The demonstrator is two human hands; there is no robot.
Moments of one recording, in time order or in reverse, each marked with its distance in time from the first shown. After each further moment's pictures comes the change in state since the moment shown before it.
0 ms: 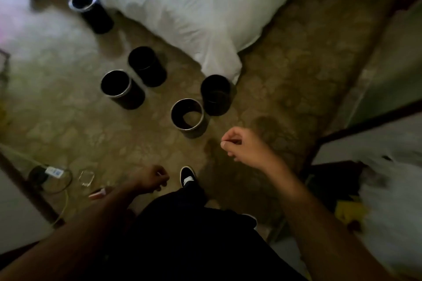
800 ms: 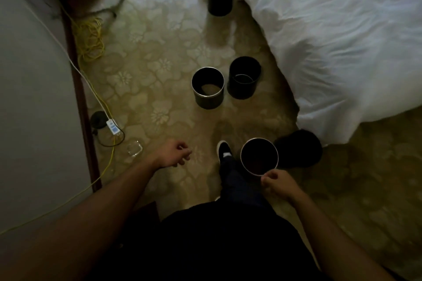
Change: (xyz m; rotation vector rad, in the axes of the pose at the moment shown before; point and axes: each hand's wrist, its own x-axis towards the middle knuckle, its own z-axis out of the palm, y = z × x) left_hand 0.081 -0.142 -0.310 -0.620 0.241 -0.073; right_hand 0.327 -0.130 0.177 -0.470 -0.267 0.261
